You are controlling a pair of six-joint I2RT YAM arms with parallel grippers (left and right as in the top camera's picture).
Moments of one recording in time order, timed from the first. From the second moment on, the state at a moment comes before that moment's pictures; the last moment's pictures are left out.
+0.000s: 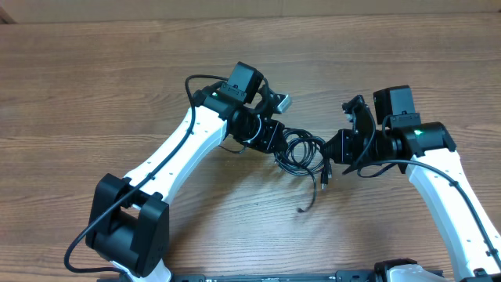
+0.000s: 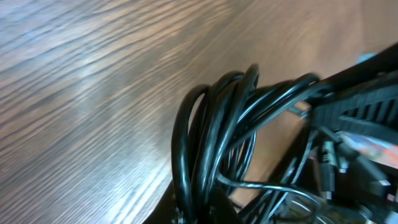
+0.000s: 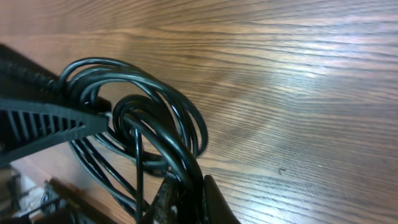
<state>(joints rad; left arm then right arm) -0.50 1.81 1.43 -0.86 0.64 -0.12 0.13 1.36 1.07 -0.93 -0.50 0.18</state>
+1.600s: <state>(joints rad) -0.46 1.82 1.43 -0.88 0.89 0.03 0.12 1.36 1.07 -0.87 -0.56 0.02</state>
